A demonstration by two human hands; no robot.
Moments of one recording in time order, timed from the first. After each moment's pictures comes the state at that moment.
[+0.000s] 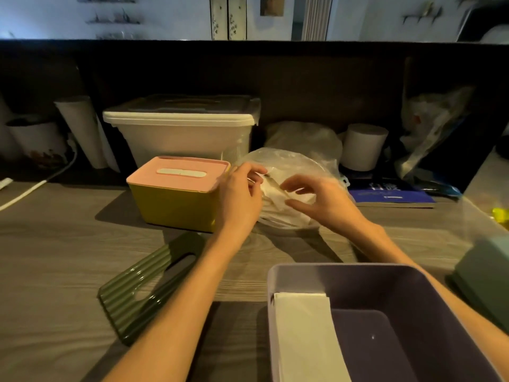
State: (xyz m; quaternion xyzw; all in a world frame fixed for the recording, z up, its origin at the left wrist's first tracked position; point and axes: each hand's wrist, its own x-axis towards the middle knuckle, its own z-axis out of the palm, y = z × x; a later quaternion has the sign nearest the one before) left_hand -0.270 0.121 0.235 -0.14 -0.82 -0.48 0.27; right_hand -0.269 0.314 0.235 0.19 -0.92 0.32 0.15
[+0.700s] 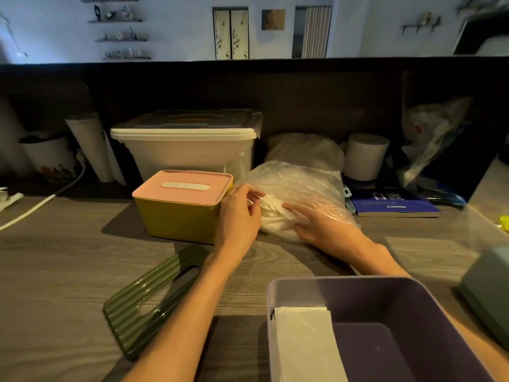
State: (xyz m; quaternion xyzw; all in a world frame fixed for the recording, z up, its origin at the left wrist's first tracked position) left_hand -0.278 0.112 0.219 -0.14 -0.85 -0.44 0.26; right_hand -0.266 0.322 0.209 0.19 -0.96 0.15 0.14
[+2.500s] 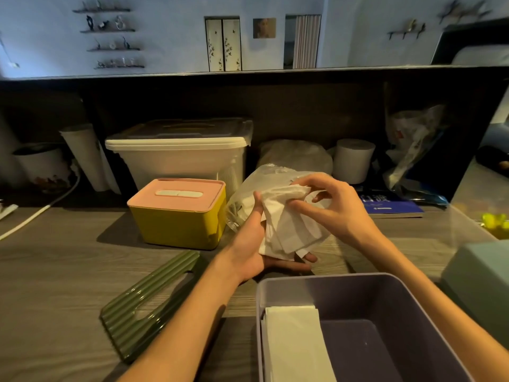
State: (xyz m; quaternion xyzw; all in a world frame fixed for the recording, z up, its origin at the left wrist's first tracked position) left_hand -0.235 0.143 0.237 -0.07 -0.53 -0.79 -0.30; right_hand -0.229 0.324 0.265 0.18 -0.85 0.44 0.23
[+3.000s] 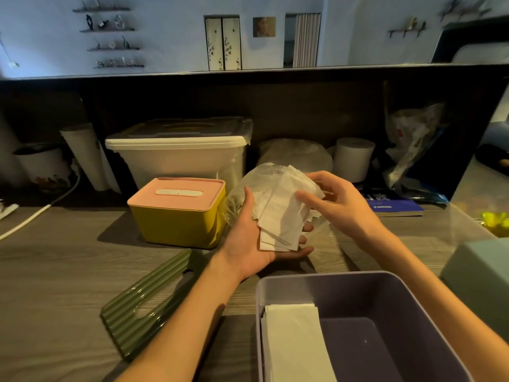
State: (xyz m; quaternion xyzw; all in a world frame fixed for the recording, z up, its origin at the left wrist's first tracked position) left_hand -0.235 0.140 0.237 -0.10 -0.42 -0.85 -0.31; right_hand -0.233 0.329 0.264 0.09 -0.84 0.50 0.18
